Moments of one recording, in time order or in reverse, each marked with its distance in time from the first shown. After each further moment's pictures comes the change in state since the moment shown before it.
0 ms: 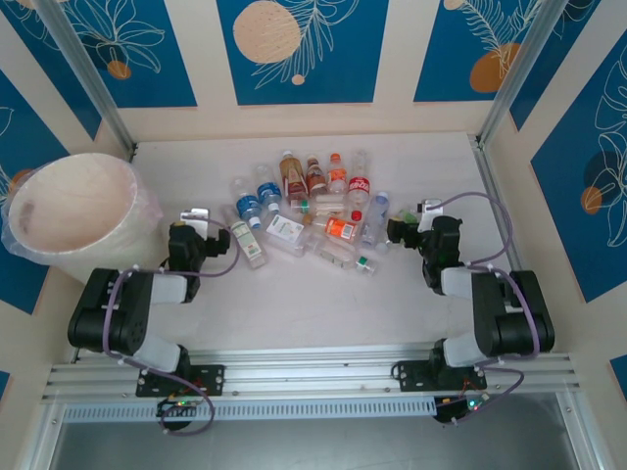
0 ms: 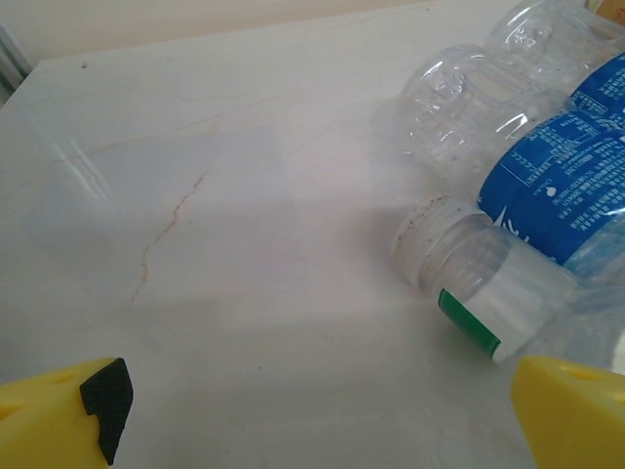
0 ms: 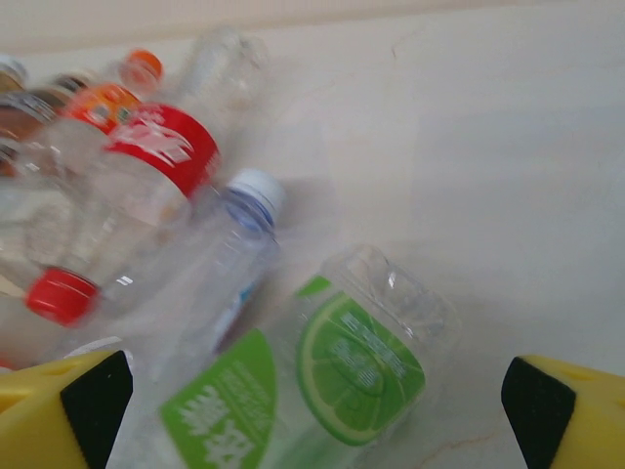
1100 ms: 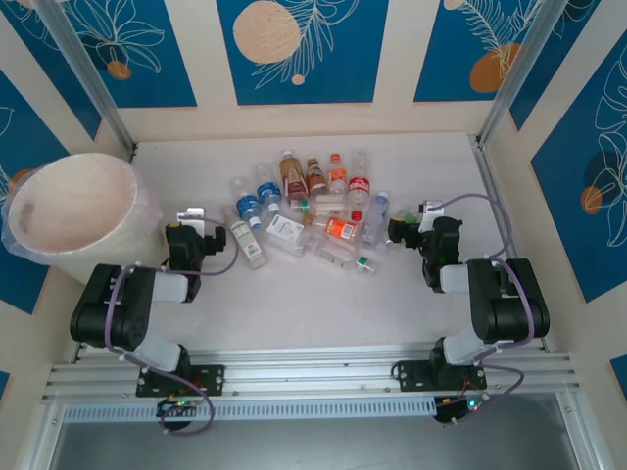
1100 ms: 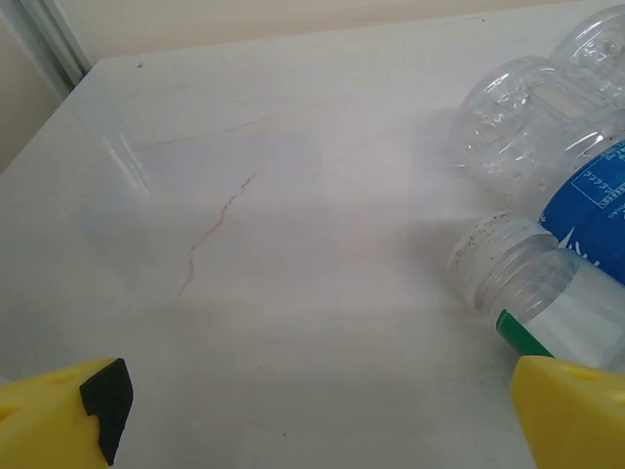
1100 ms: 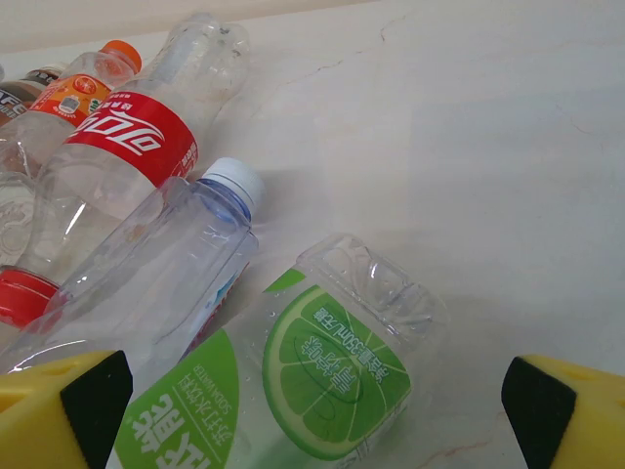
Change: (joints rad) left arm 0.000 0.060 -0.002 0.080 -0.089 -0.026; right arm -0.029 0.128 -0.002 0.109 -0.019 0.019
